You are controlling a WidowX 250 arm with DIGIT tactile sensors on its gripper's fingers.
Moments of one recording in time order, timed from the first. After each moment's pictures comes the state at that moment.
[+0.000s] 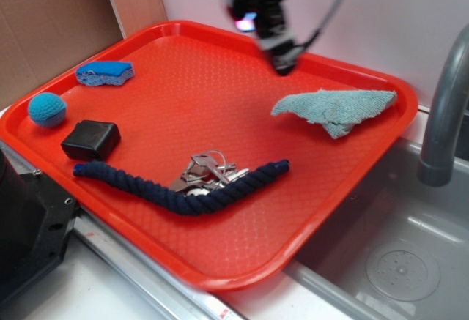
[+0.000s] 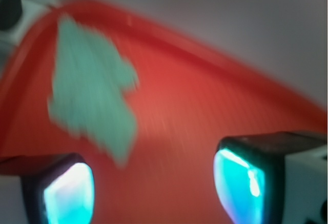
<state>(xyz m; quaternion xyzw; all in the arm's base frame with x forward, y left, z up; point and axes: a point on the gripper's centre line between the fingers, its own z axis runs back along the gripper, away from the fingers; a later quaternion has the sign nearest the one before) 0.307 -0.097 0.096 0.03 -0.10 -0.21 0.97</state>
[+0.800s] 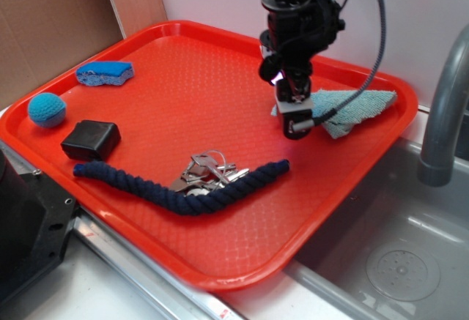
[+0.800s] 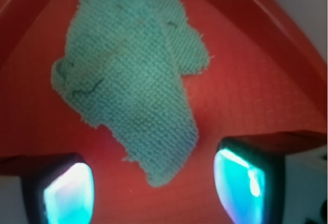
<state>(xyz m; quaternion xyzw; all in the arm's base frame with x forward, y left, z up) 0.289 -0.110 0.044 0.06 -0.01 -0.30 0.95</state>
